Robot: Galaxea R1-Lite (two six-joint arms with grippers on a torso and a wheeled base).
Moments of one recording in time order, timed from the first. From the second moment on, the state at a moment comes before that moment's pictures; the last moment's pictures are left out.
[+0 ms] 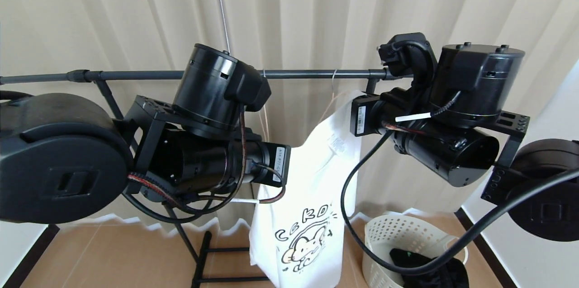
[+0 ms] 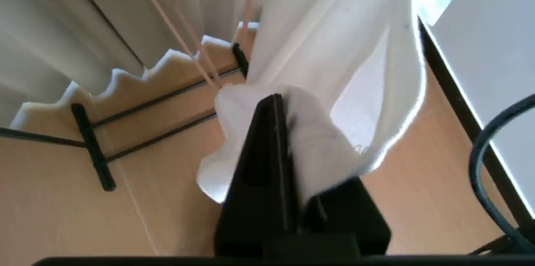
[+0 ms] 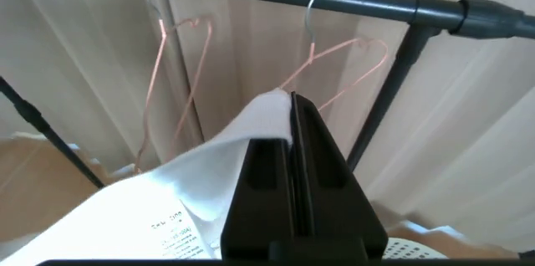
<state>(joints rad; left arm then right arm) -0.78 1.71 -1.25 0.15 0.23 -0.28 0.71 1.74 -1.05 -0.61 -0.47 0.03</state>
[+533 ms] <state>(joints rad) -0.73 1.70 -1.24 0.14 0.23 -0.28 0.61 1.65 -1.00 -0.61 -0.46 -0.10</state>
